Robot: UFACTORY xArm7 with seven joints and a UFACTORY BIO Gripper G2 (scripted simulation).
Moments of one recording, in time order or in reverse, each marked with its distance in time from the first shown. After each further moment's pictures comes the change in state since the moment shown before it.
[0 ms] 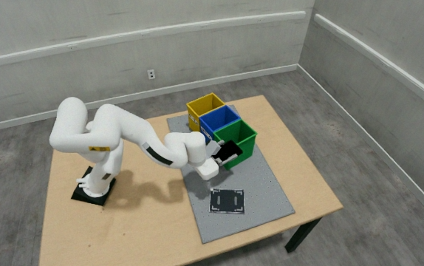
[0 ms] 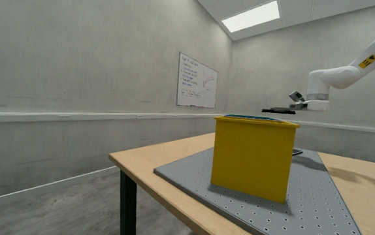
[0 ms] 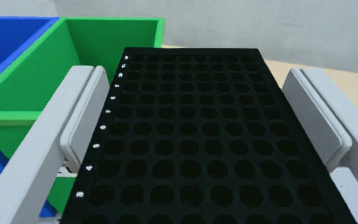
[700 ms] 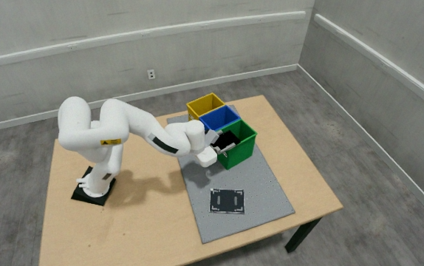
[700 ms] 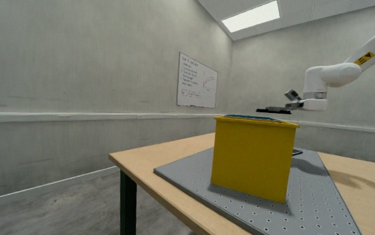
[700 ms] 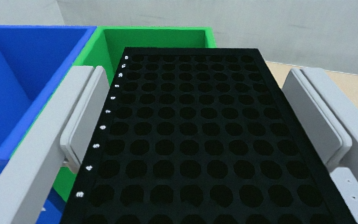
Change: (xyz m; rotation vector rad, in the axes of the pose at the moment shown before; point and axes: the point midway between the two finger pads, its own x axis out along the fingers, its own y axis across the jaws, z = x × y) arm 0.031 0.055 -0.001 0.000 0.000 0.000
